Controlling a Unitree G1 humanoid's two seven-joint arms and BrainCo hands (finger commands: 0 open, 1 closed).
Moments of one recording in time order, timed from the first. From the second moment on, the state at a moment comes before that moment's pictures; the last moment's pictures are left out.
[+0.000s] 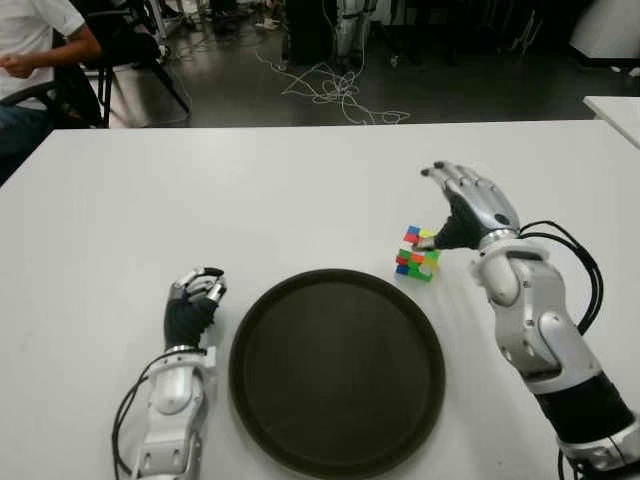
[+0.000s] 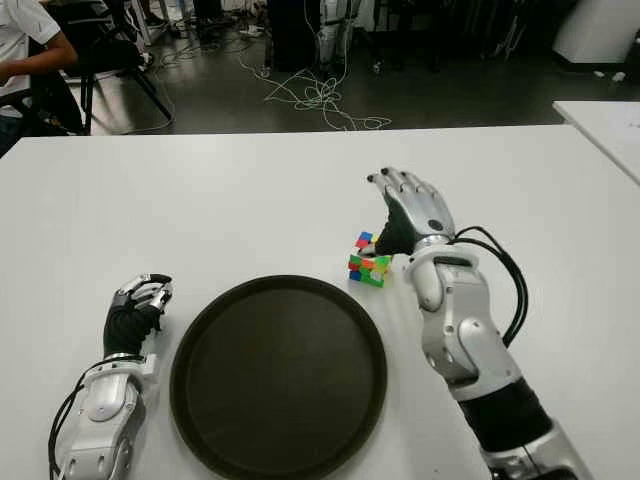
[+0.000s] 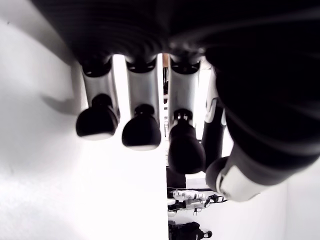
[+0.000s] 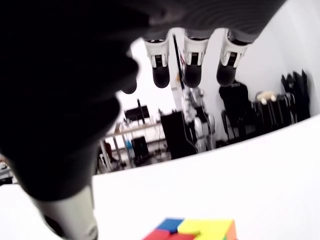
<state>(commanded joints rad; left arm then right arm) 0.13 -0.07 0.09 0.11 0.00 0.01 0.11 -0.33 -0.35 0.31 -0.12 -0.88 0.42 0.26</state>
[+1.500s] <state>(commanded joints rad) 0.14 -0.07 0.08 0.08 0.02 0.04 0.12 -0.39 -0.35 0.30 0.05 -0.85 0.33 0.18</state>
